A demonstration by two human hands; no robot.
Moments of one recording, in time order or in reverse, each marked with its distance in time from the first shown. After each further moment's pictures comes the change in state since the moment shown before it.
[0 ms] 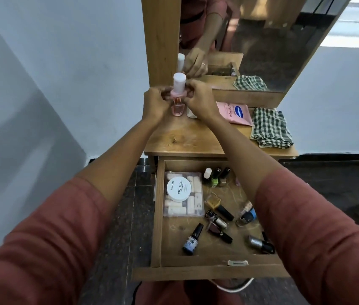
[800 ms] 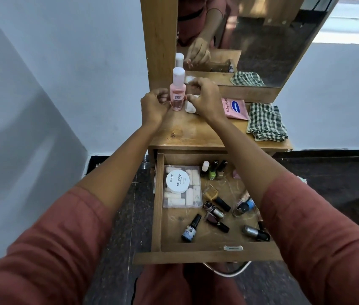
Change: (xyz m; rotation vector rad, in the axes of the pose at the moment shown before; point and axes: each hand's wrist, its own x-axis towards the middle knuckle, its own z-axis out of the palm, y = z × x) left_hand -0.028 0.003 0.000 0.017 0.074 -0.075; right_hand -0.024 0.003 -0.017 -0.019 0.115 -0.026
